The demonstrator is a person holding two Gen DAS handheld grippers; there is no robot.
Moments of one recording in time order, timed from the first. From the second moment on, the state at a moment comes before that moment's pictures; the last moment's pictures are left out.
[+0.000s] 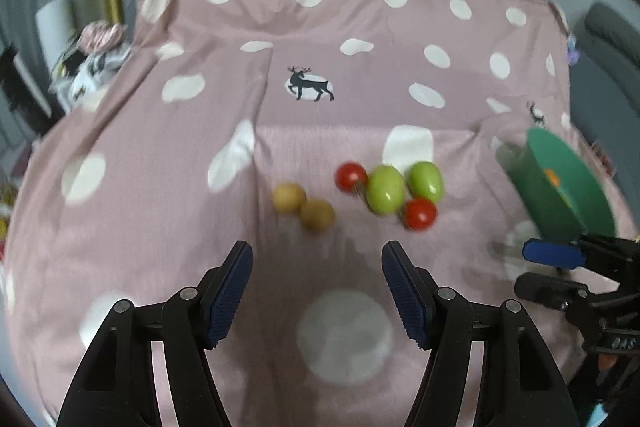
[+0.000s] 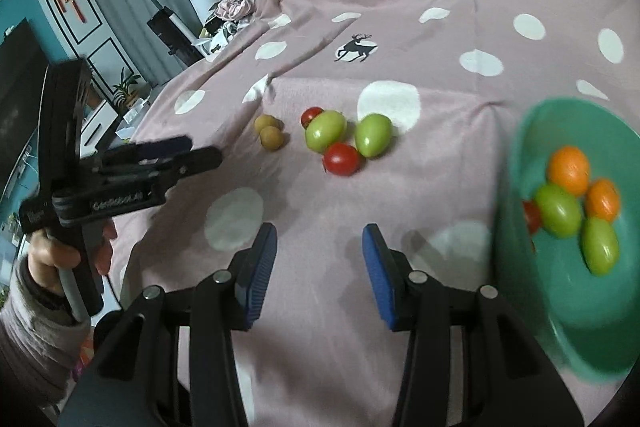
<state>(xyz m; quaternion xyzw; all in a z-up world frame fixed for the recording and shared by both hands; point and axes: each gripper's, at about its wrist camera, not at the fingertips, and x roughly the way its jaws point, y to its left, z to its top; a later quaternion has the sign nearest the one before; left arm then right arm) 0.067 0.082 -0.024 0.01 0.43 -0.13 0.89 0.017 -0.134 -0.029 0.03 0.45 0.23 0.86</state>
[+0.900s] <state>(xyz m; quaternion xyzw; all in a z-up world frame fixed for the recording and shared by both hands) 0.162 0.024 -0.066 0.13 0.49 -0.22 0.83 0.094 -0.103 -0.063 0.01 0.49 0.22 0.84</state>
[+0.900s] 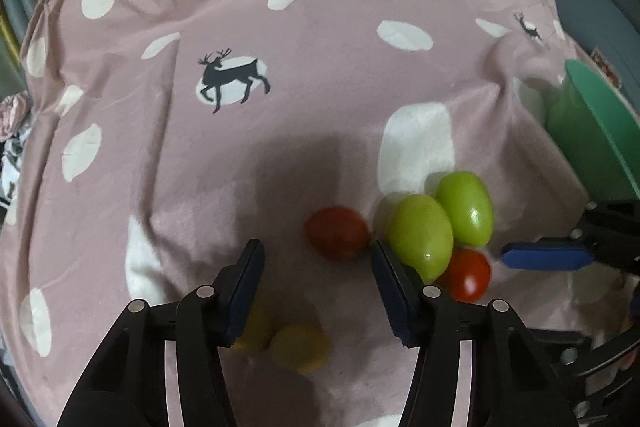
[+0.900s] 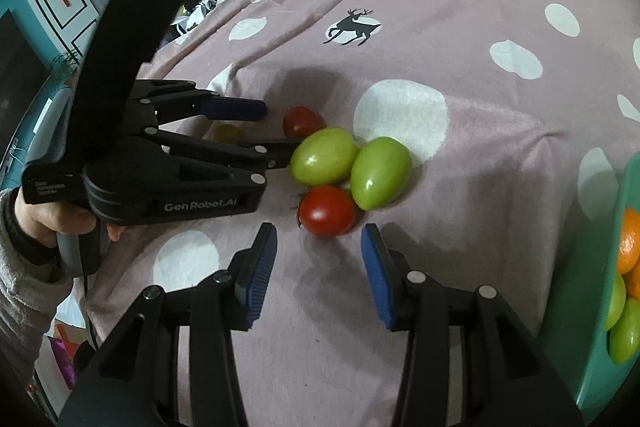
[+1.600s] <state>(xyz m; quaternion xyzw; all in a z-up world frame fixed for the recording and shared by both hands) 0.176 0.024 -0.071 0.10 0.49 -0.23 0.84 0.118 -0.094 -0.075 0.02 0.52 0.23 0.82</state>
